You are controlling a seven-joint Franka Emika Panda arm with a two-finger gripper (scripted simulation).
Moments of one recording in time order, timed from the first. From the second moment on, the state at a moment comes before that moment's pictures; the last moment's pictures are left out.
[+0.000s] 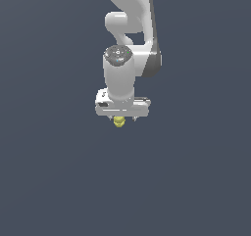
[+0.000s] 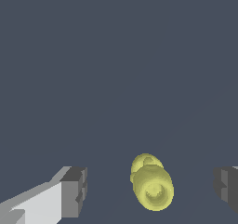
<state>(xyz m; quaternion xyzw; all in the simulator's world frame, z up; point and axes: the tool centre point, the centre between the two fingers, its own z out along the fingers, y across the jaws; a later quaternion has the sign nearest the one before) -0.008 -0.011 0.163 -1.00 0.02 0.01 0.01</state>
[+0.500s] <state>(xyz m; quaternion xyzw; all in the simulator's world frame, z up) -0.004 -0.026 0.172 -1.00 0.04 0.00 0.02</state>
